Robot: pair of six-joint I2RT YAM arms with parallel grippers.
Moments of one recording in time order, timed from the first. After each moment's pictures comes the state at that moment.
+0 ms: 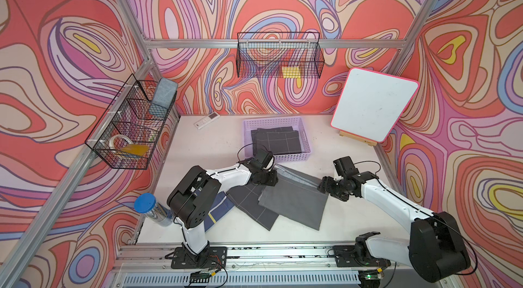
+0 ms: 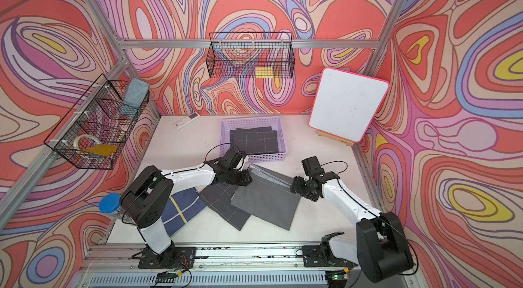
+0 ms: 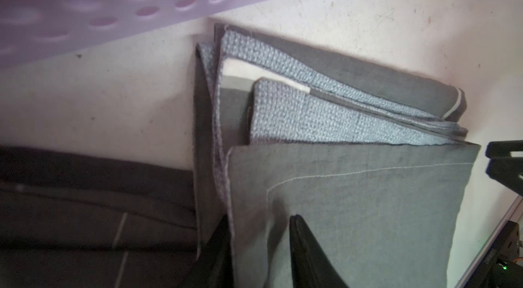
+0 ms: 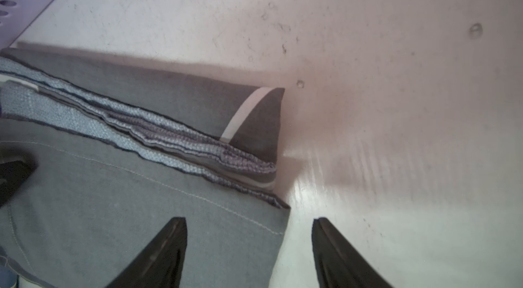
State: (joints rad) left arm -0.66 1.80 1.03 -0.25 0.23 -0.49; right arm 0.25 1.27 0.68 -0.62 -0.14 0.57
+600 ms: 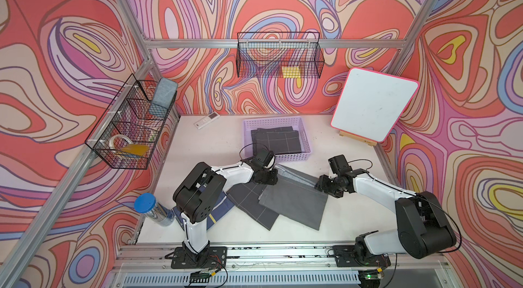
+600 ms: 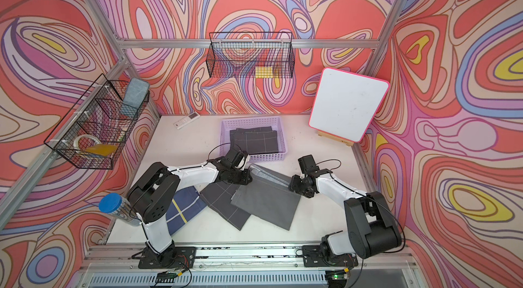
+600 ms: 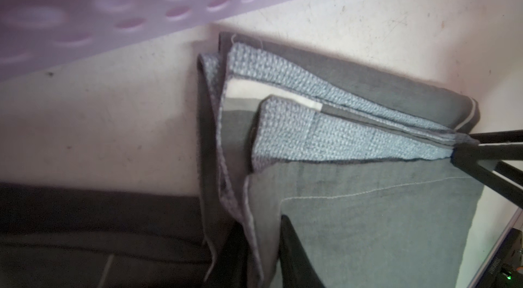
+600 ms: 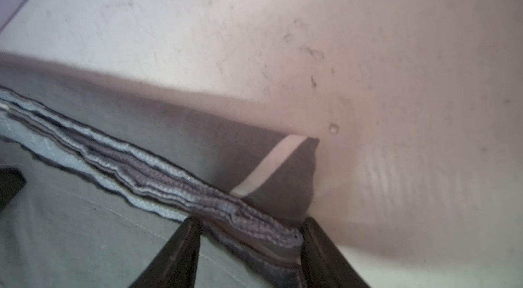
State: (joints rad) left arm -0.65 1.86 1.06 -0.23 0.25 -0.48; right arm 0.25 1.43 0.68 -0.47 -0.17 0.56
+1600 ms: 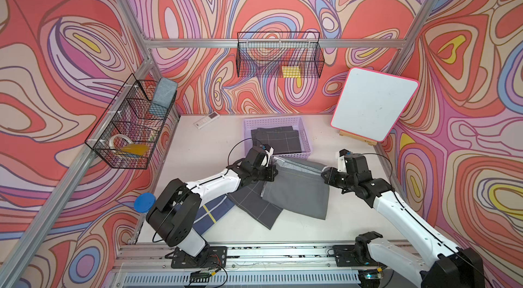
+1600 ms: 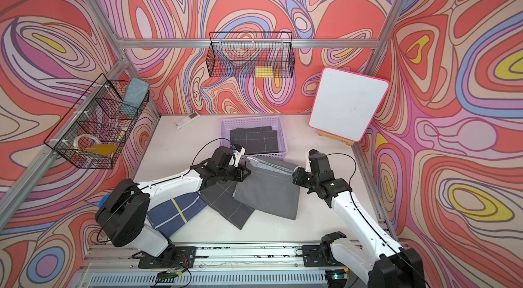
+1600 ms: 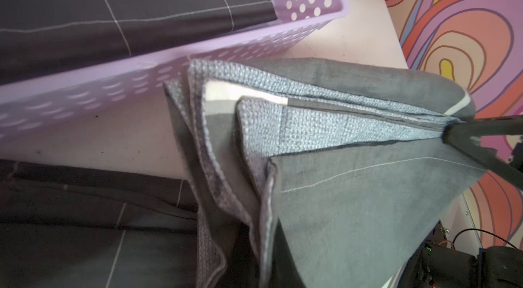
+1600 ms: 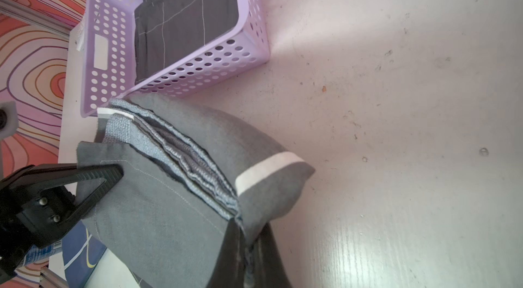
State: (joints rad) left arm -0.65 1.55 0.89 -0.08 0.27 -0.51; right arm 0.25 0.99 0.68 -0.49 -0.20 0.53
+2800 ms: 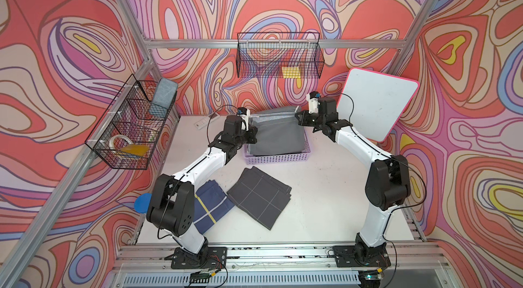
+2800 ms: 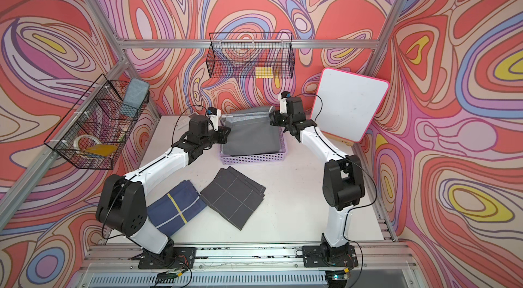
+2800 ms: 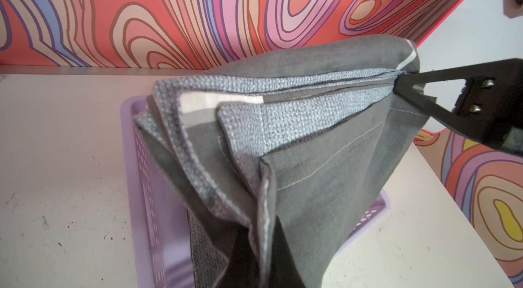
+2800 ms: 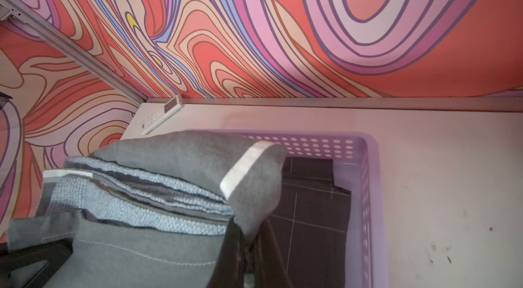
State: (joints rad) left arm -0.34 1.66 1.22 -0.01 0.19 -0.32; right arm 0.26 1.94 1.65 -0.20 -0.27 0.31
